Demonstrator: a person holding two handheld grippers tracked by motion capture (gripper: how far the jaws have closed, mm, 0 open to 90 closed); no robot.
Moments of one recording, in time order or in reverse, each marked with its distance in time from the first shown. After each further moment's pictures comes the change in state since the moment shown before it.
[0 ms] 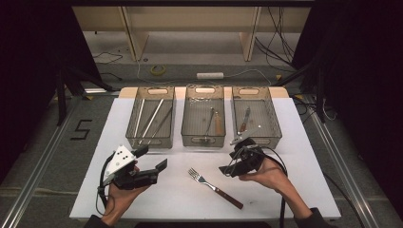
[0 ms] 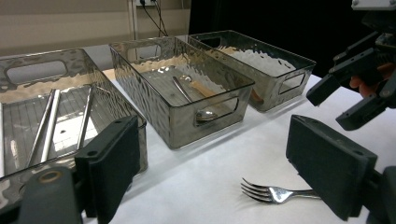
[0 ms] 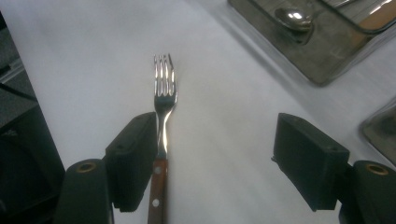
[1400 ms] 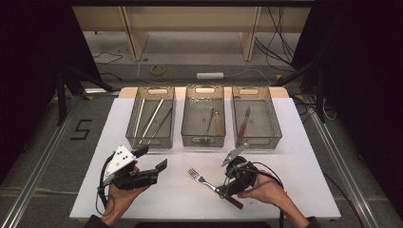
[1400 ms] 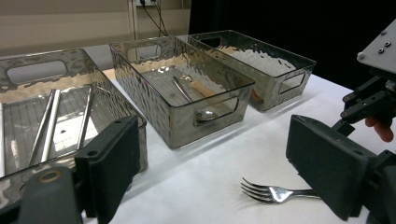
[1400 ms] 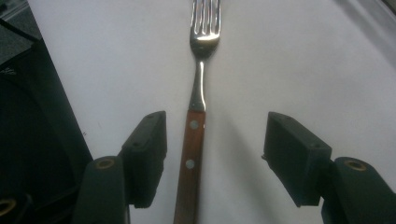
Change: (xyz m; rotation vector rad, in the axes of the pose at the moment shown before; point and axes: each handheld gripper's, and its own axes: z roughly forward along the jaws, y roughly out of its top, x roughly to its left) left arm 0.000 0.000 0.000 0.000 0.001 0.002; right arm 0.028 -0.023 0.026 0.157 0.032 -0.090
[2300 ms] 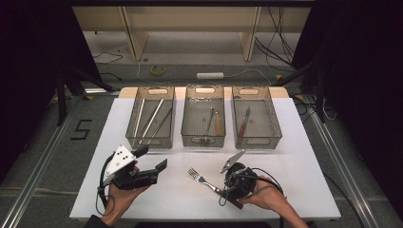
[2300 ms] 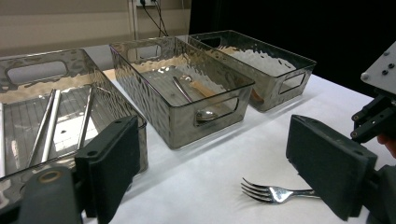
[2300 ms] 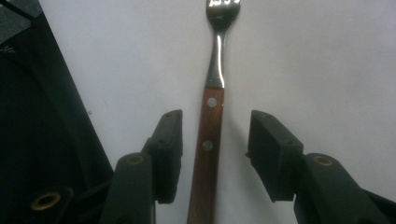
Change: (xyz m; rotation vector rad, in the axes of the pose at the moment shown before) left arm 0.000 0.000 0.000 -0.001 0.001 0.001; right arm 0.009 -0.009 0.010 0.051 0.015 -0.010
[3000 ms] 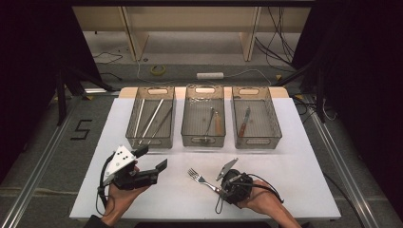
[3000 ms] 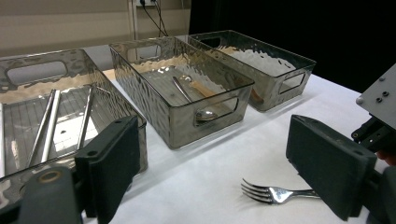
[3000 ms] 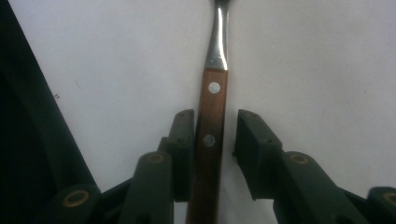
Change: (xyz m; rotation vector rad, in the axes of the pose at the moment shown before) left arm 0.000 0.000 0.000 -0.001 0.000 0.001; right arm 0.010 -0.003 0.019 0.061 -0.096 -0.049
